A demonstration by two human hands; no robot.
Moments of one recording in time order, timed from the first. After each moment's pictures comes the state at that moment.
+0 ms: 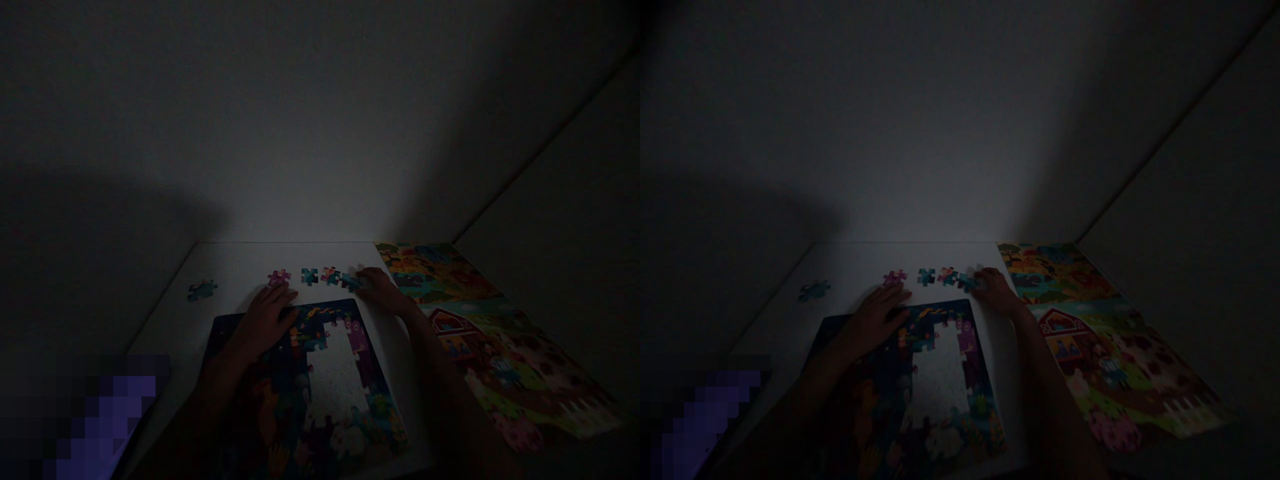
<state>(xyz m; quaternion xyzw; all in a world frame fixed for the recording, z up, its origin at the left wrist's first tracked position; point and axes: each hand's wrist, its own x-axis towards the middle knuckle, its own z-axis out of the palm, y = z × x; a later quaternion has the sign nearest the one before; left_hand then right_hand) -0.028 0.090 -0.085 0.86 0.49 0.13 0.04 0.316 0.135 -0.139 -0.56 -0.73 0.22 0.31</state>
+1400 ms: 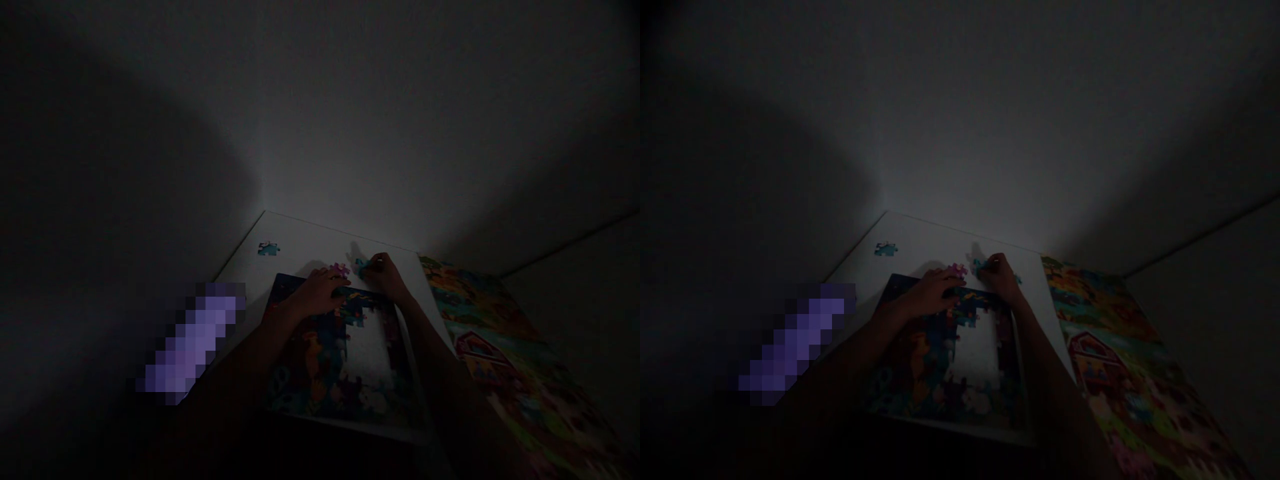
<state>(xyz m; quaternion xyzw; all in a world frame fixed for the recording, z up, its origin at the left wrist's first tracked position) -0.017 0.074 -0.071 0.87 0.45 0.16 0.12 0.209 0.145 -0.094 -0.51 -0.66 0.37 0.41</state>
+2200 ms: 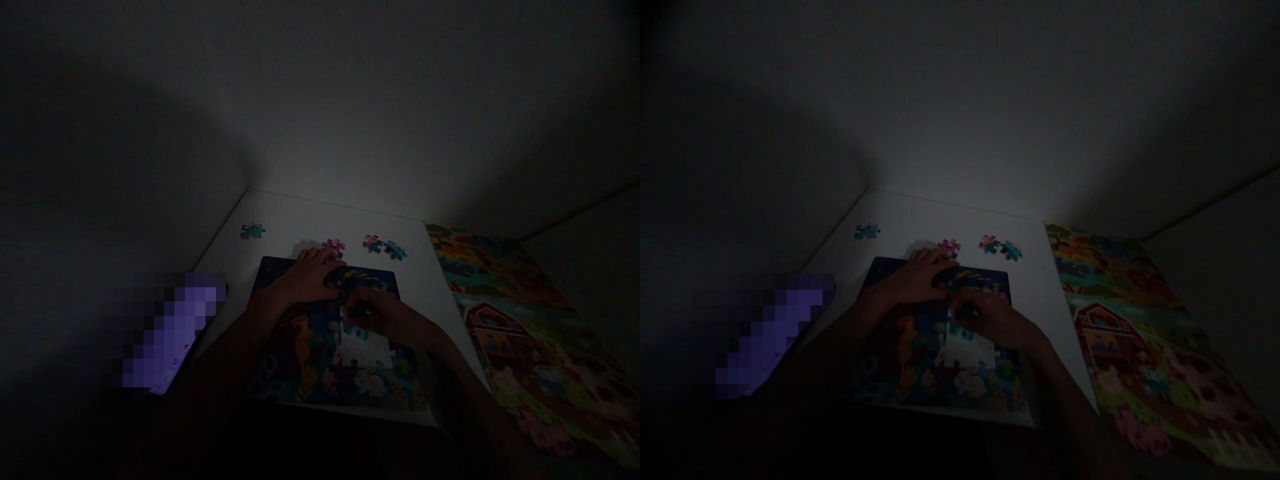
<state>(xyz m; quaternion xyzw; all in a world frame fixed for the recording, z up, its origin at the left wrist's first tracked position) -0.014 0.069 -0.065 0.87 0.47 0.06 0.10 0.216 0.029 -0.072 -0.33 -0.81 0.45 0.18</state>
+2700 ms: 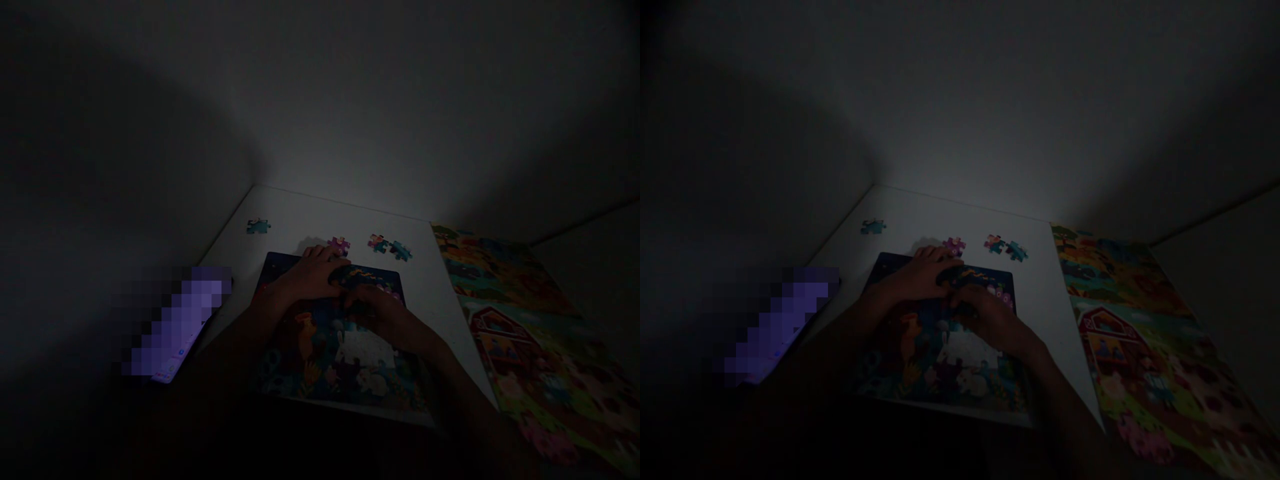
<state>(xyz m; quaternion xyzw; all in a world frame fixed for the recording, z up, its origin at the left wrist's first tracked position) -0.016 0.072 -0.071 0.88 0.46 0.07 0.09 0.202 0.026 -0.076 -0.32 -0.84 0.38 0.23</state>
